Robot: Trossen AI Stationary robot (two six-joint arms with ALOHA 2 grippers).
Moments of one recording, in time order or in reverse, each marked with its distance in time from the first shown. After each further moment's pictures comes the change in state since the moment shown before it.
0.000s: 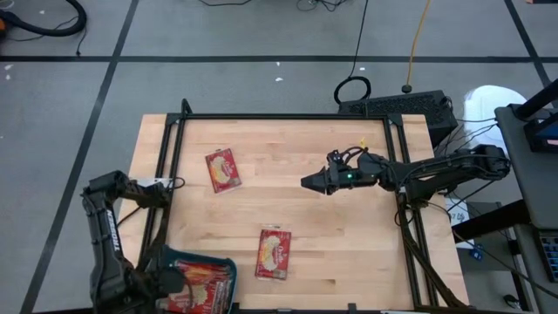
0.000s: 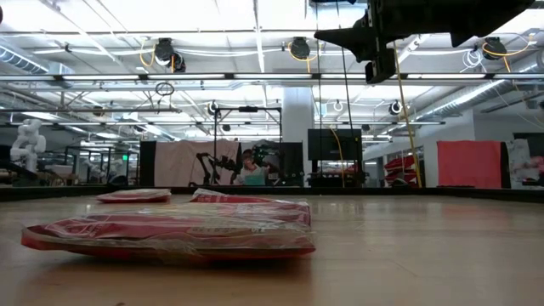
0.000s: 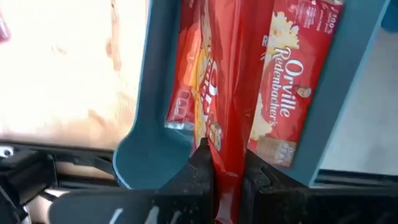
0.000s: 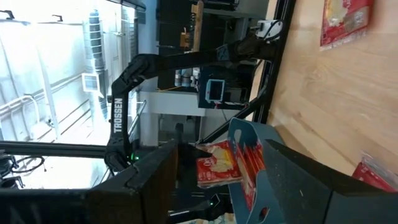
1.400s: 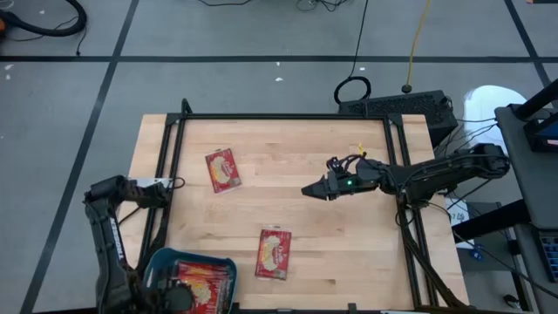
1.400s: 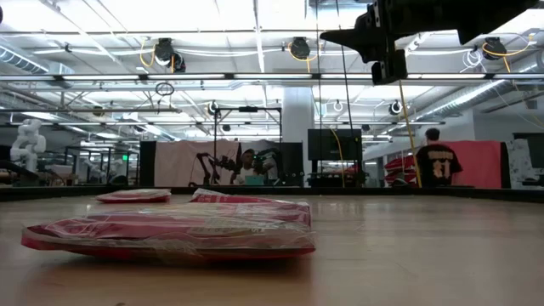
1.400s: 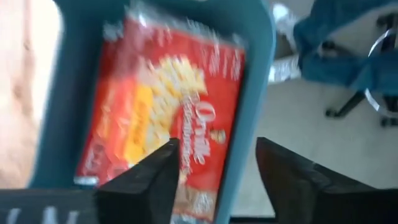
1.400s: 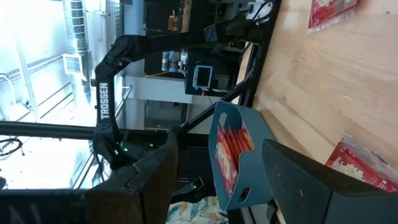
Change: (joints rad) left arm -0.002 0.045 -0.013 0.305 -0.098 -0.050; right arm 0.065 0.000 0.000 -0.055 0.007 -0.046
